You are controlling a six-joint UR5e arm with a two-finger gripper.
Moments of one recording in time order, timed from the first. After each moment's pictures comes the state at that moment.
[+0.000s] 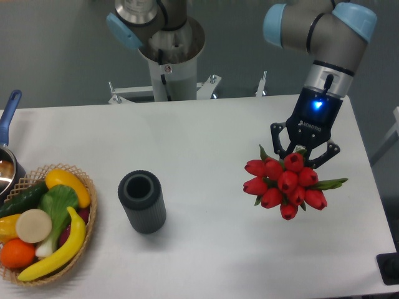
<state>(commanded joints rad) 2.87 -1.83 -1.65 -0.90 0.75 1.17</state>
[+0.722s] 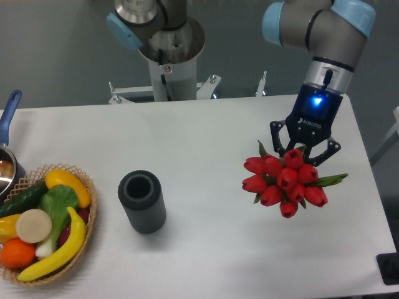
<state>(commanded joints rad) 2.80 -1.83 -1.66 -0.82 0.65 1.17</state>
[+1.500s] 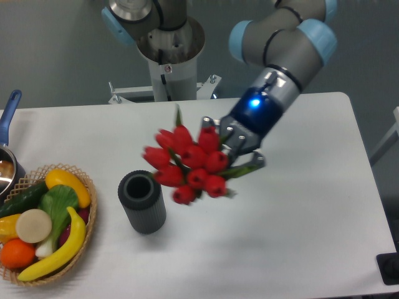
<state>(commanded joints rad) 2.64 -1.82 -1.72 -0.76 0.15 1.18</state>
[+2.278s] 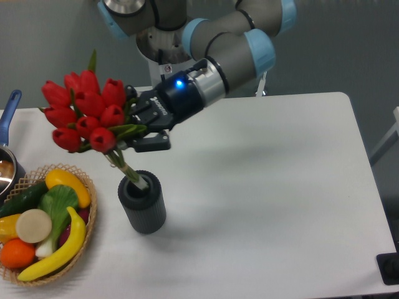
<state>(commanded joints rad) 2.52 -1.75 -1.82 -0.76 0.09 1.19</state>
